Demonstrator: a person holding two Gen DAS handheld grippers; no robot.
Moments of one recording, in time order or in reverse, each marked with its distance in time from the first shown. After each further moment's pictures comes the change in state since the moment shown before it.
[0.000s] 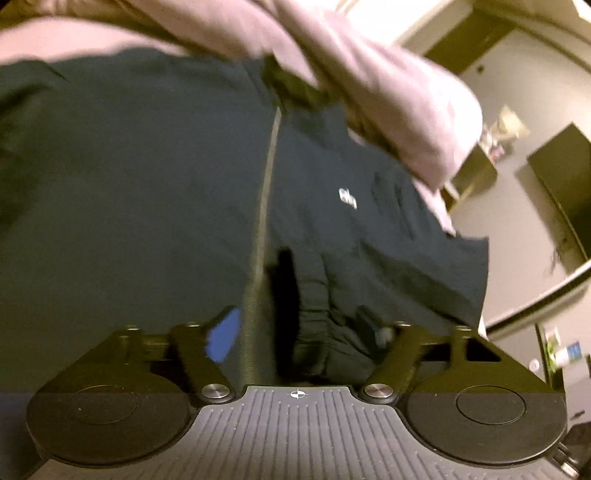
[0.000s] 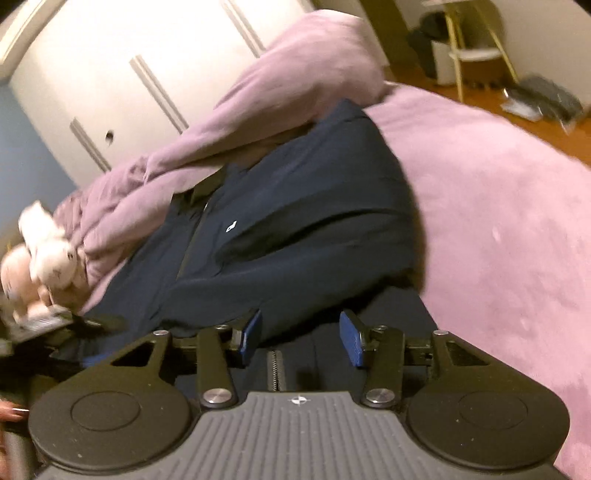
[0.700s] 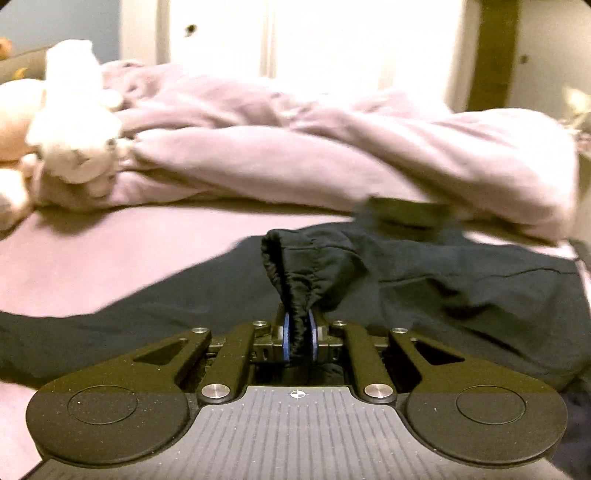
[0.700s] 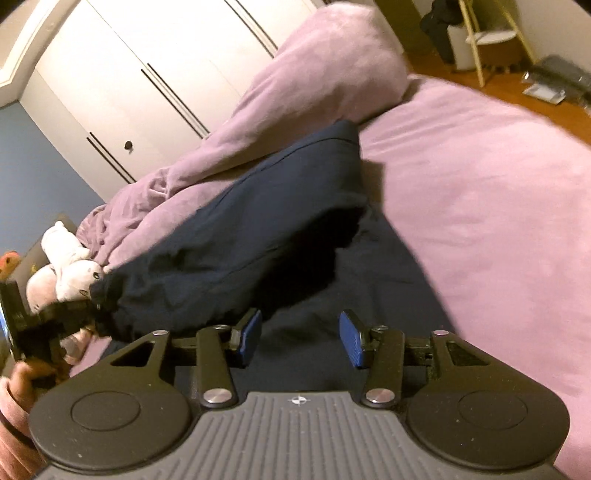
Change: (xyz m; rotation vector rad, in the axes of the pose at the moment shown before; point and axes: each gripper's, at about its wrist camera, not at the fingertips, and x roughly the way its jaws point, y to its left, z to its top) left arm -0.036 0.007 0.107 0.264 -0.319 0.520; right arm 0.039 0.021 0.048 0.033 0.036 0.111
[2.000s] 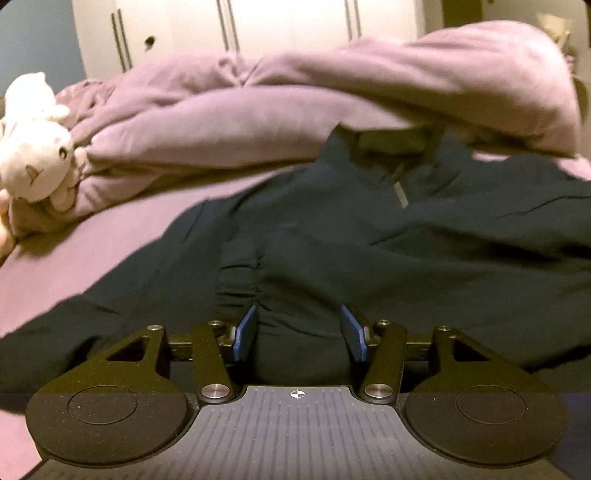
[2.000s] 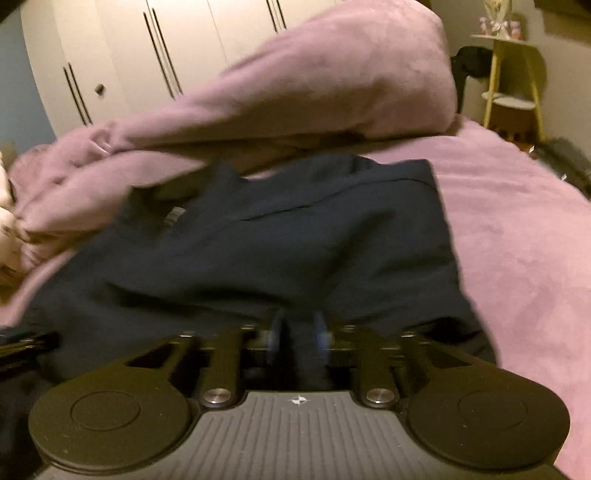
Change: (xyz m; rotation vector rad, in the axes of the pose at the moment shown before) left arm 0.071 -0.059 -0.044 0.206 0.016 0.047; right arm 0.161 0.023 0.040 -0.295 -0.040 -0.272
